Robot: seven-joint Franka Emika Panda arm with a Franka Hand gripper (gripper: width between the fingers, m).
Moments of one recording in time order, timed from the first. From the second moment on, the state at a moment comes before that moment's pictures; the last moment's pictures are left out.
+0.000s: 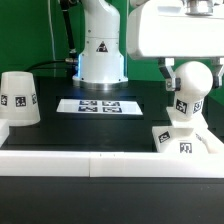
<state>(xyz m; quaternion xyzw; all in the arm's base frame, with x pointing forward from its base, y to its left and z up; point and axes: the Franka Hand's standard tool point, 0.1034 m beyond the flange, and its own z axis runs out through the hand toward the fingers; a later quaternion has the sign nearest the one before) 0.628 0.096 0.123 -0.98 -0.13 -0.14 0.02</state>
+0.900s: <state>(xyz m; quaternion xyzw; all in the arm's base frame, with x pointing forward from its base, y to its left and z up) 0.620 0.092 0.126 -0.97 0.15 -0.20 0.06</state>
